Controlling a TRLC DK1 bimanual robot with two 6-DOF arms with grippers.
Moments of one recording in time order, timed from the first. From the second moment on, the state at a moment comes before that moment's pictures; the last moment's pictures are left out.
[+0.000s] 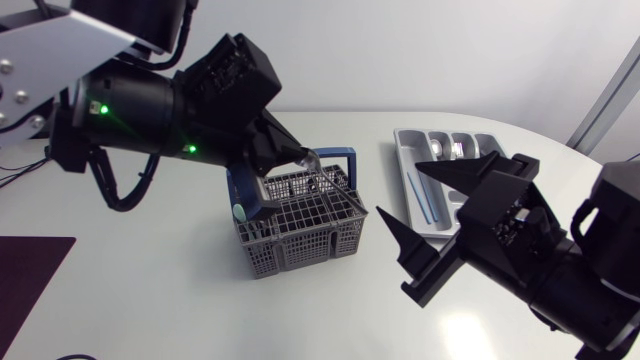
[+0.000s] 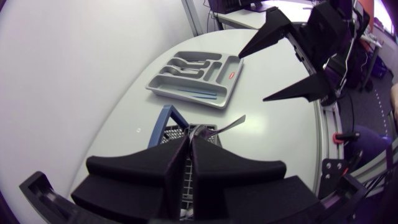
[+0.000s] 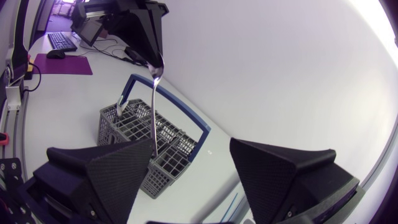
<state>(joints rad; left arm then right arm) -0.68 1.34 1.22 -0.55 0.21 0.52 0.84 0.77 0.48 0.07 0.28 -0.45</state>
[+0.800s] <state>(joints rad) -0.73 1.49 1.38 -0.62 0.29 0.26 0.93 0.98 0.45 0.36 0.37 -0.58</state>
